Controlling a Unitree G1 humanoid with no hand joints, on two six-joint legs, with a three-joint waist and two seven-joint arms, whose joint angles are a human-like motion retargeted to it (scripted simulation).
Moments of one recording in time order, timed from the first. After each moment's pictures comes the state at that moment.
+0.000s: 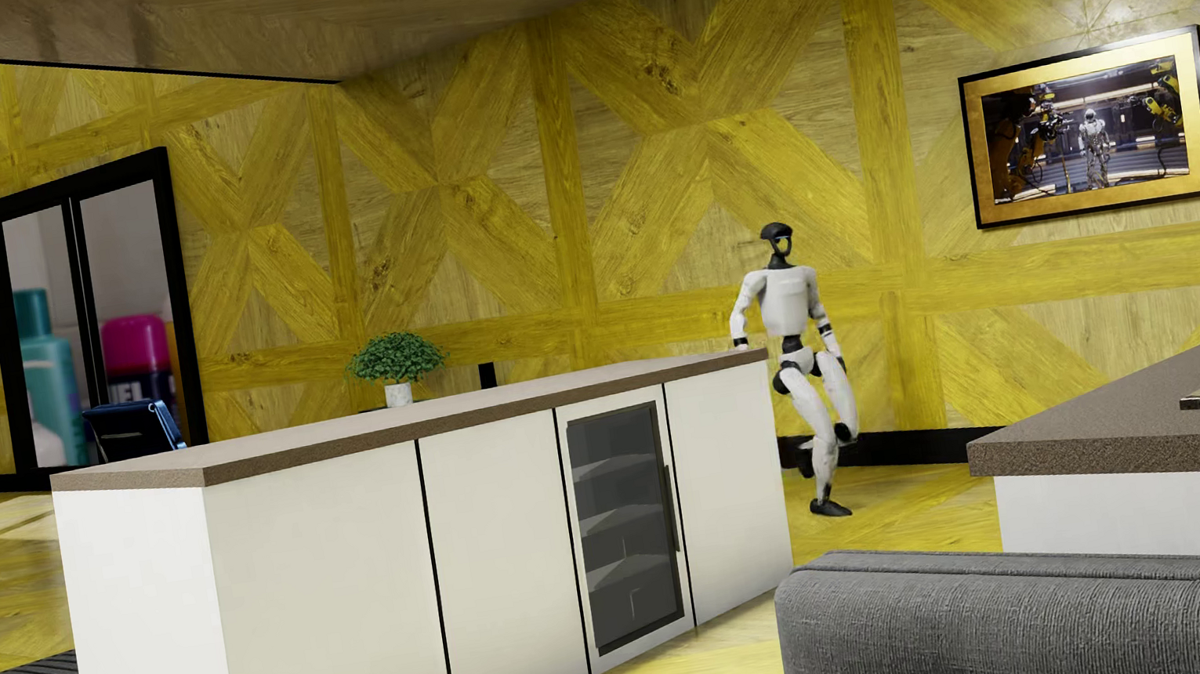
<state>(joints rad) -0.15 -0.24 -0.12 -0.04 0.10 -0.19 0.00 0.00 0.08 1.53 0.74 0.24 0.38 0.00 -0.25 0.40 -0.38 0.00 0.00 -0.51 0.46 0.94 0.91 0.00 0.00 0.00 0.00 0.00 0.00</state>
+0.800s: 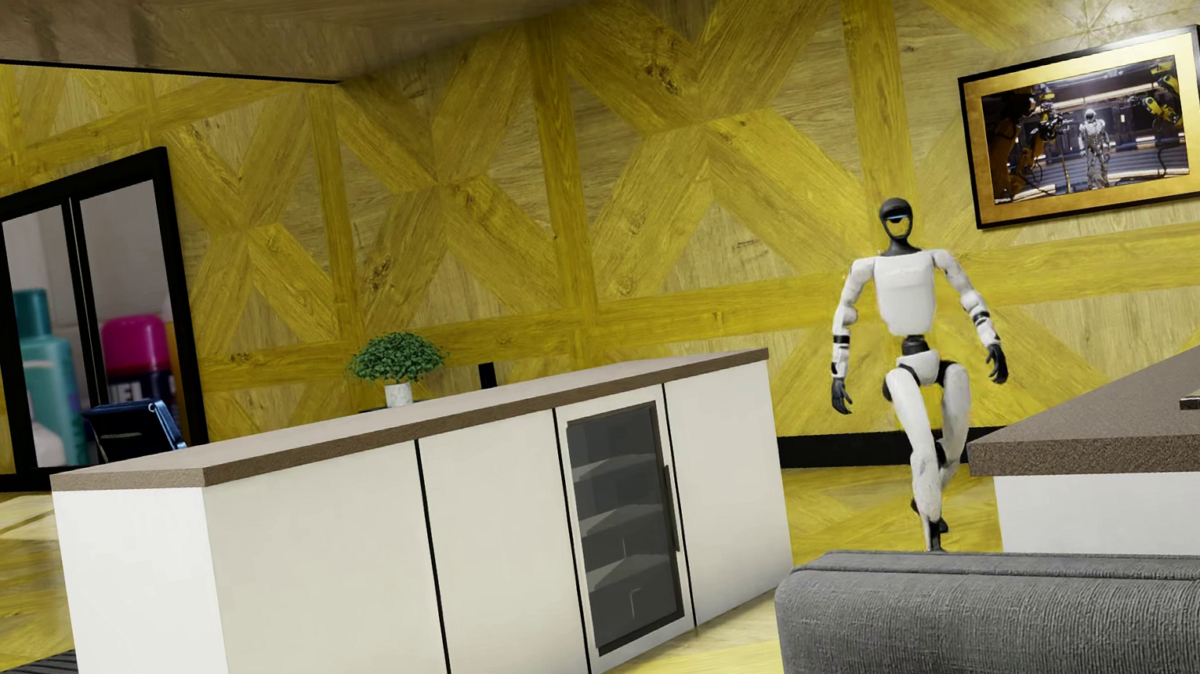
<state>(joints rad) 0.41 -0.56 -0.37 -0.04 -0.17 -0.09 0.00 0.00 0.08 0.47 0.59 -0.01 0.44 -0.29 -0.24 0.48 -0.43 0.00 0.00 -0.36 0.39 0.67 1.00 0.00 0.00 0.00 0.00 0.00 0.00</state>
